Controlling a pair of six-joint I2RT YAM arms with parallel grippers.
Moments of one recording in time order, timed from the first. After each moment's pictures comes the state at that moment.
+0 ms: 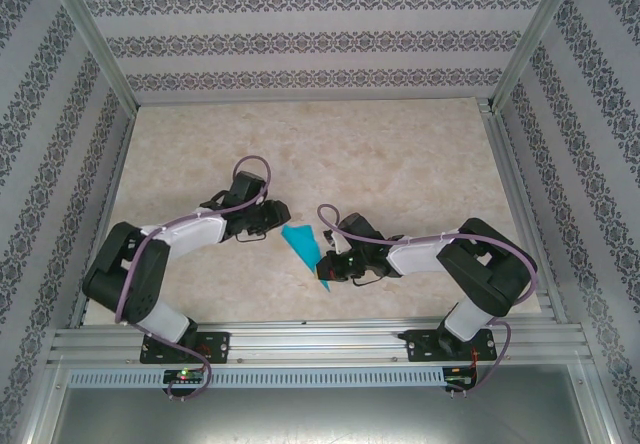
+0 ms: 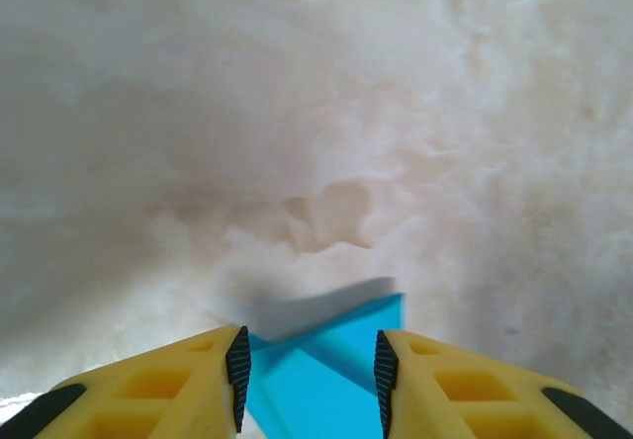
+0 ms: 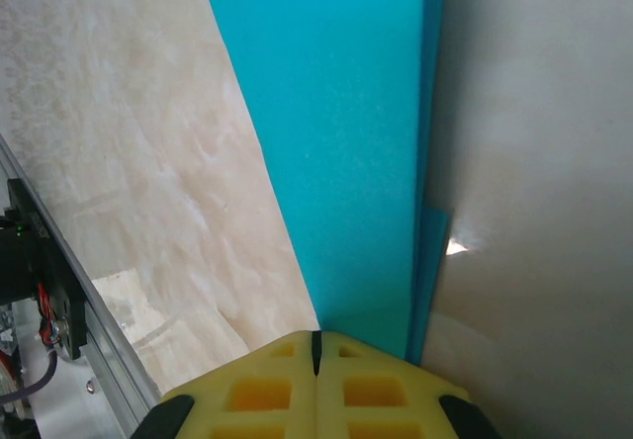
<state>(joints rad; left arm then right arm) -0.42 1.53 0.78 -0.15 0.26 -0.83 0.79 1.63 0.57 0.13 -0.56 0.76</state>
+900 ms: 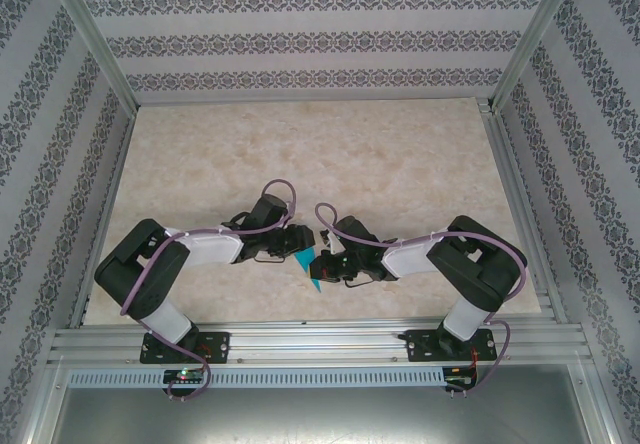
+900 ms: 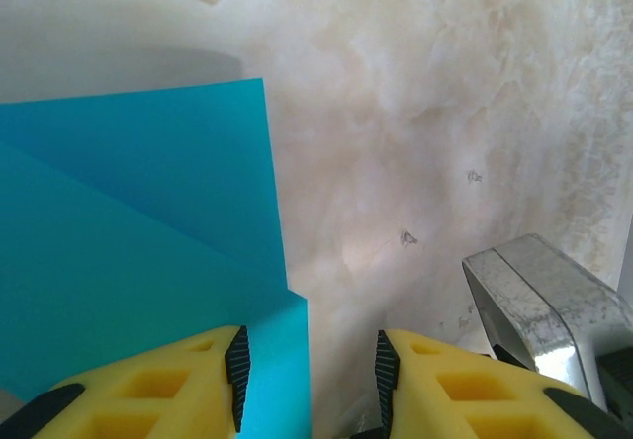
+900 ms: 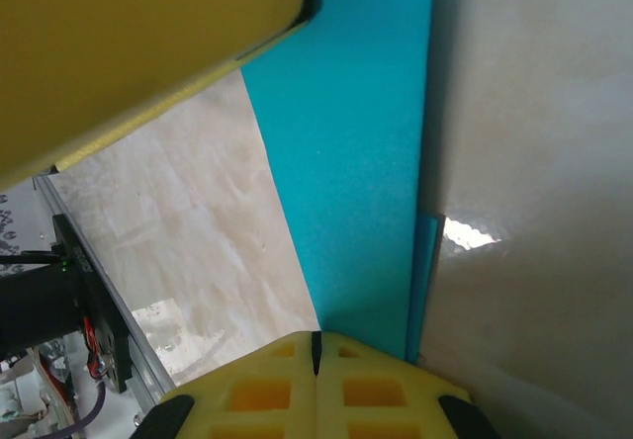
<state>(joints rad) -0.61 1.60 0.65 0.10 0.37 -0.92 0.82 1.69 0.56 0.28 -0.54 0.92</state>
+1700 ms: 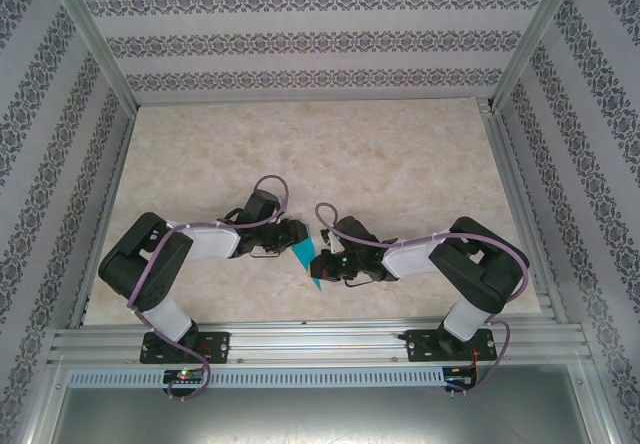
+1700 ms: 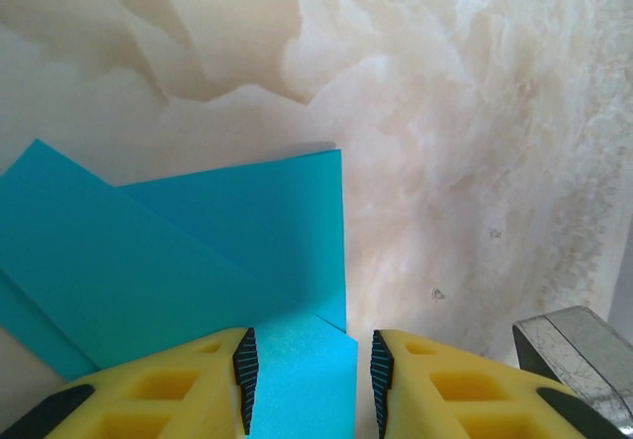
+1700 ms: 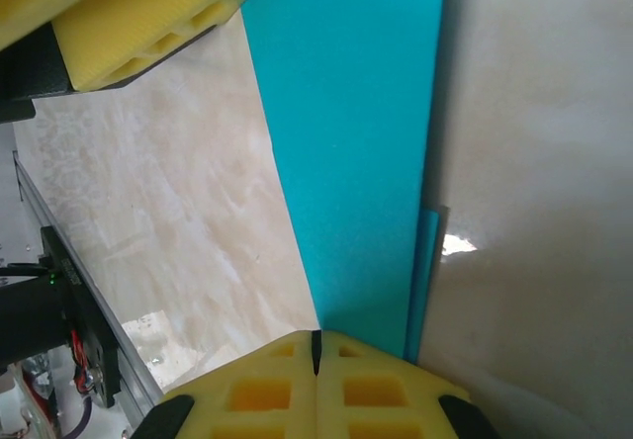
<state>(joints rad) -0.52 1.66 0.66 0.13 0.40 -0.92 0.83 1.67 0.56 0.25 -0.50 0.91</state>
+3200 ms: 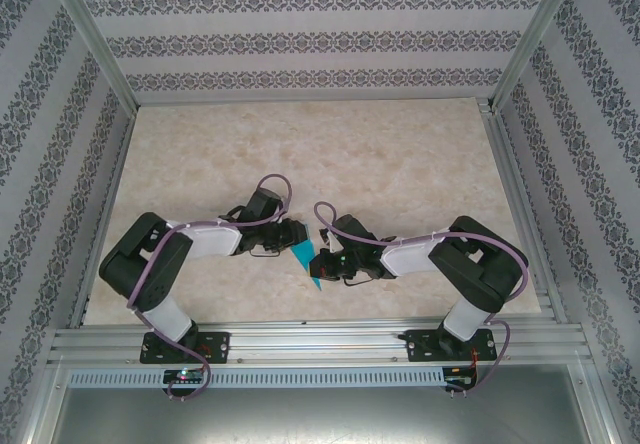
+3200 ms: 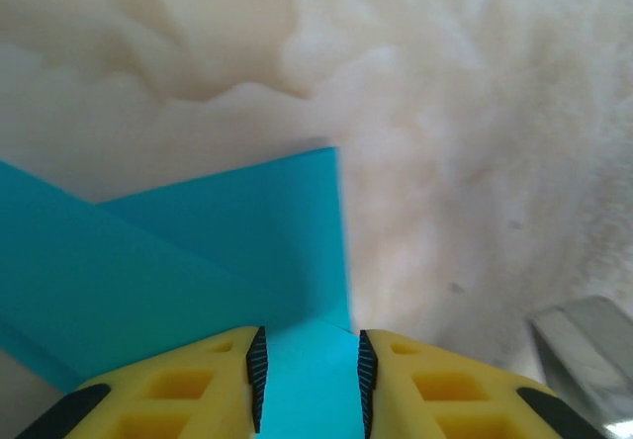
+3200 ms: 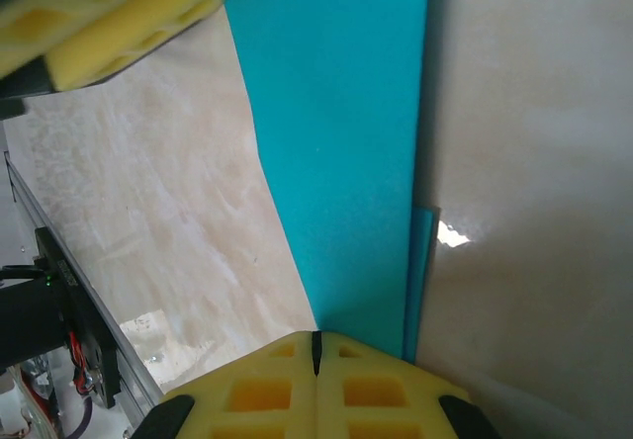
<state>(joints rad) -0.54 1.66 0.70 0.06 0.37 -0.87 0.83 1.68 0.59 0.21 -0.50 0.91</state>
